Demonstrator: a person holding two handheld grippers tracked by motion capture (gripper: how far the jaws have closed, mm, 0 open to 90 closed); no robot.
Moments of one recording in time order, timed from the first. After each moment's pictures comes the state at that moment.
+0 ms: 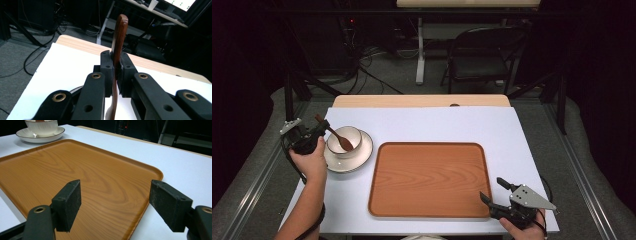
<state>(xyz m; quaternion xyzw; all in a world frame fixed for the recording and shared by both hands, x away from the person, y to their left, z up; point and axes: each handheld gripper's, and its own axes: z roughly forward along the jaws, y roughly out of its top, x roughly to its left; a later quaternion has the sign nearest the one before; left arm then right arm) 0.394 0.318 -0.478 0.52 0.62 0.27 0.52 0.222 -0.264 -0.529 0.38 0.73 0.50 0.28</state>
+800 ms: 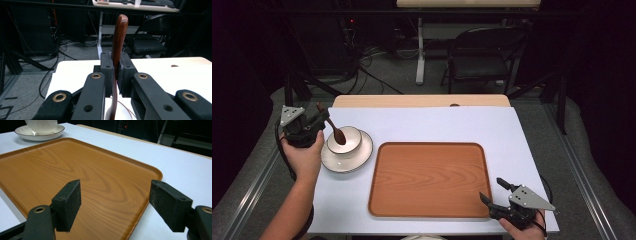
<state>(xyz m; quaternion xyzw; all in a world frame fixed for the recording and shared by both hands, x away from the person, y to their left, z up) 0.366 0.289 -0.407 0.61 0.53 0.34 0.49 0.221 -0.263 -0.530 0.37 0.73 0.50 0.29</state>
